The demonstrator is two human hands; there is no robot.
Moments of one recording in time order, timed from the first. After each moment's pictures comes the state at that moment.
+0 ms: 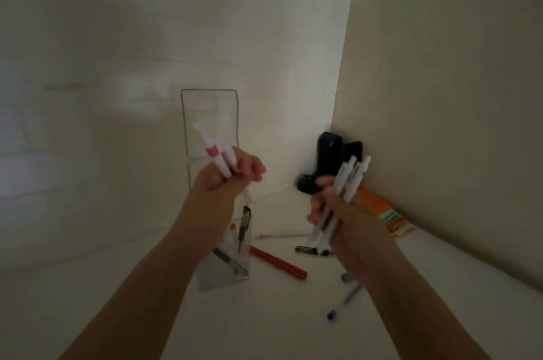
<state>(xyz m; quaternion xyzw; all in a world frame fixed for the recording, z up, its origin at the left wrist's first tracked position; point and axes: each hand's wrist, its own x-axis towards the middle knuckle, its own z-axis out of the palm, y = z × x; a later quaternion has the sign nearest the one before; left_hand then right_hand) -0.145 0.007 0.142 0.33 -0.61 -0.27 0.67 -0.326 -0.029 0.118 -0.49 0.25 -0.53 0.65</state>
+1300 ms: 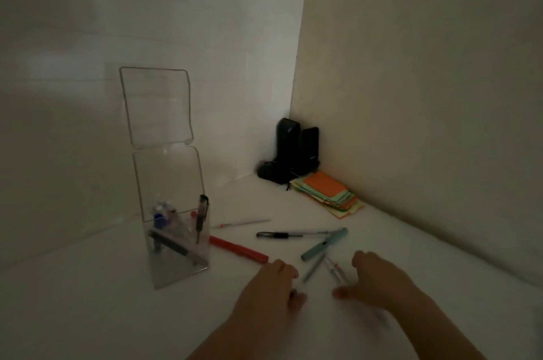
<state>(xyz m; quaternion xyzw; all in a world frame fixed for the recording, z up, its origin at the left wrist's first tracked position) -0.247 0.000 -0.001 0.57 -0.79 -0.13 0.18 -0.434 -0.040 0.035 -0.69 0.71 0.06 0.12</state>
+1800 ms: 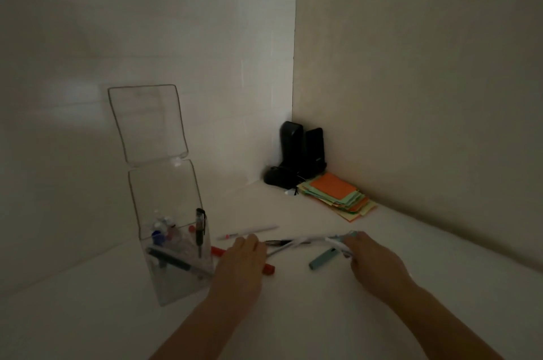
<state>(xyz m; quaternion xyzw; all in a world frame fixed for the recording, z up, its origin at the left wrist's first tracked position) -0.210 -0.046 0.006 0.64 -0.76 0.05 0.09 -0.437 -0.072 0.017 -0.76 0.63 -0.13 0.03</state>
